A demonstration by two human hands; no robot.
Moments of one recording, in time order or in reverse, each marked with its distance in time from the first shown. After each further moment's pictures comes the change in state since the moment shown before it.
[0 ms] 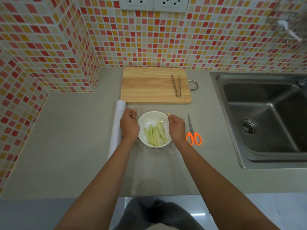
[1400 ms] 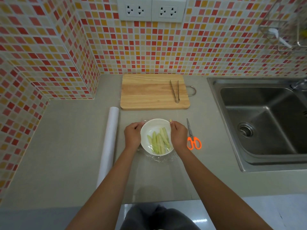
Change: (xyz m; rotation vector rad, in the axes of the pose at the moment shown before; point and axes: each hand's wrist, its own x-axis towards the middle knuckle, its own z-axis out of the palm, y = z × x) left_hand -0.011 -0.007 0.003 -0.280 -0.224 -0.123; right_hand -0.009 -0.002 -0.006 -0.148 0.111 -0.049
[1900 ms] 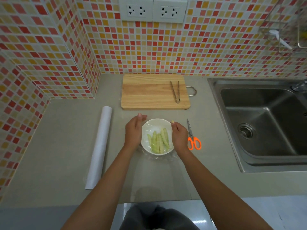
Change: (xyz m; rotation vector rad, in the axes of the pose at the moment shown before) left_hand -0.002 0.011 -0.005 0.016 -0.076 0.201; right_hand -0.006 0.002 -0.002 0.197 -0.022 0.090
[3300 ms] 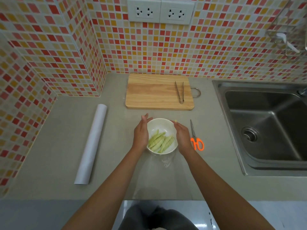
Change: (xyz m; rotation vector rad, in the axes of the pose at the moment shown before) left_hand -0.020 0.011 0.010 -0.189 -0.076 -0.192; right_hand 0.000 -0.015 -0.007 0.322 -0.196 0.291
